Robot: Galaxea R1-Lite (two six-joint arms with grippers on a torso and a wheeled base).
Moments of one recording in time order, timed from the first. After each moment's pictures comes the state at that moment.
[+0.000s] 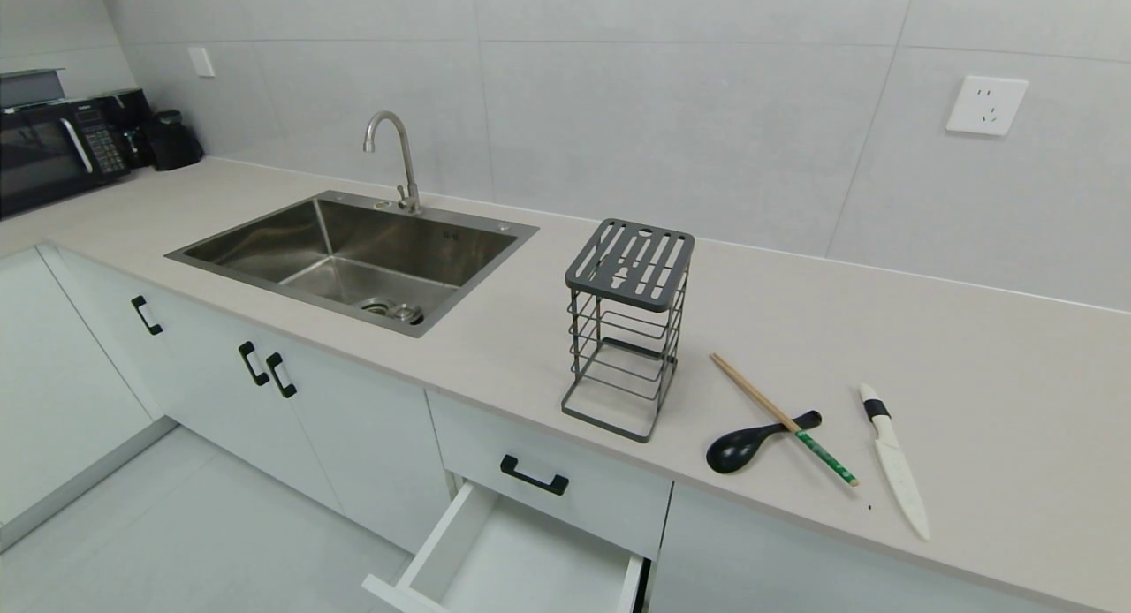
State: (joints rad) left arm 0.00 0.00 0.00 0.00 -0.01 0.01; right arm 0.02 0.36 -0.29 0.06 0.38 -0.04
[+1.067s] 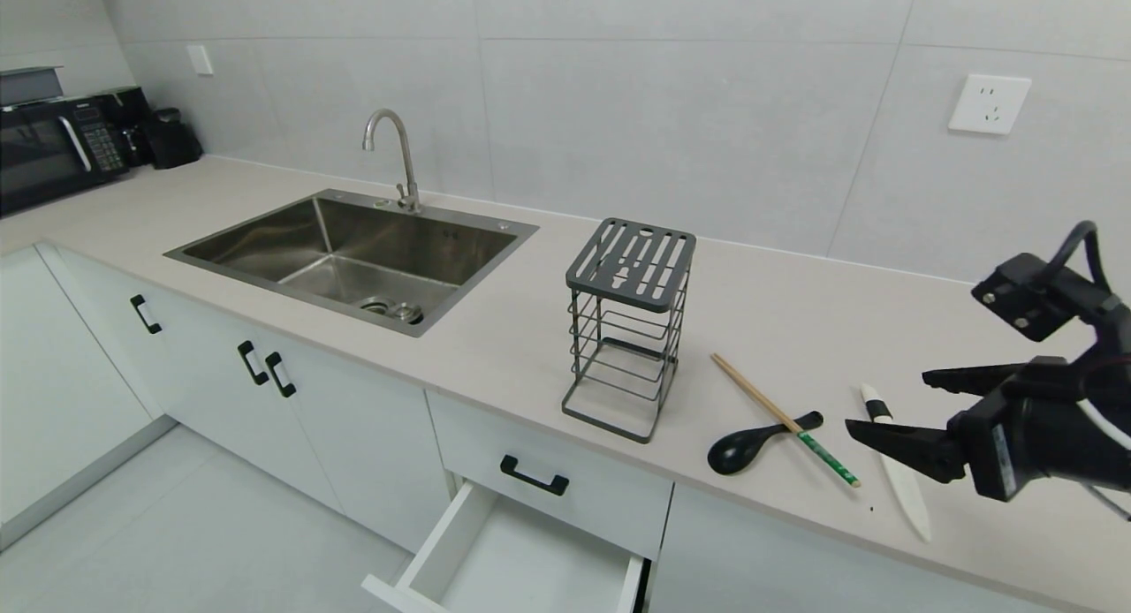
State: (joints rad) left arm 0.00 0.00 0.00 0.00 -0.01 0.01; right arm 0.35 1.30 -0.69 0.01 0.07 -0.10
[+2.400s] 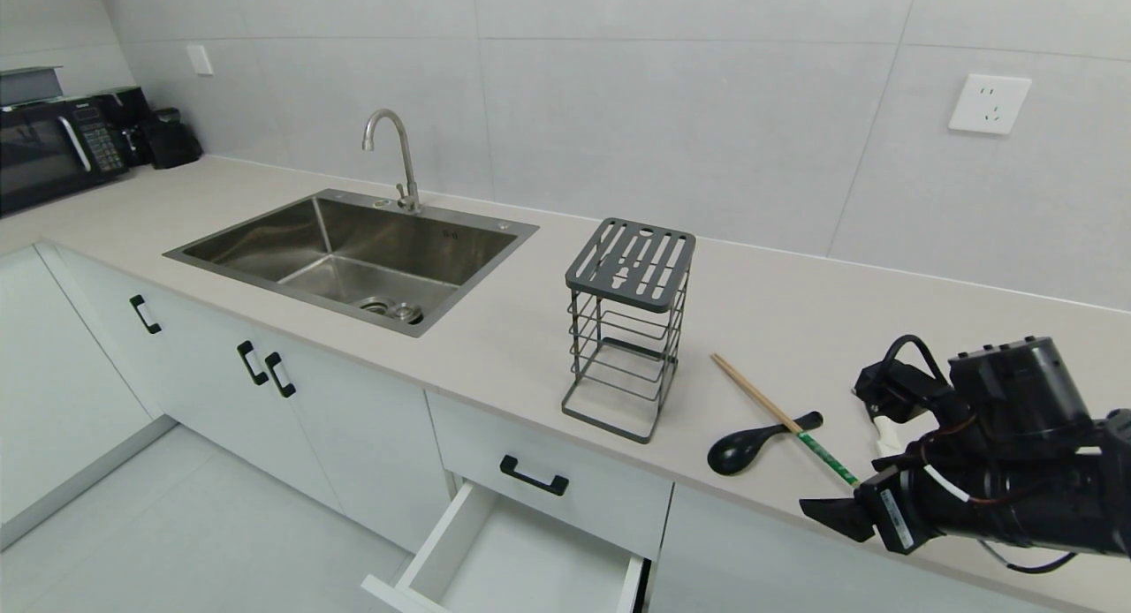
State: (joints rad) left arm 0.00 0.00 0.00 0.00 -0.01 0.01; right arm 0.33 1.62 -0.50 -0.22 0.05 -0.07
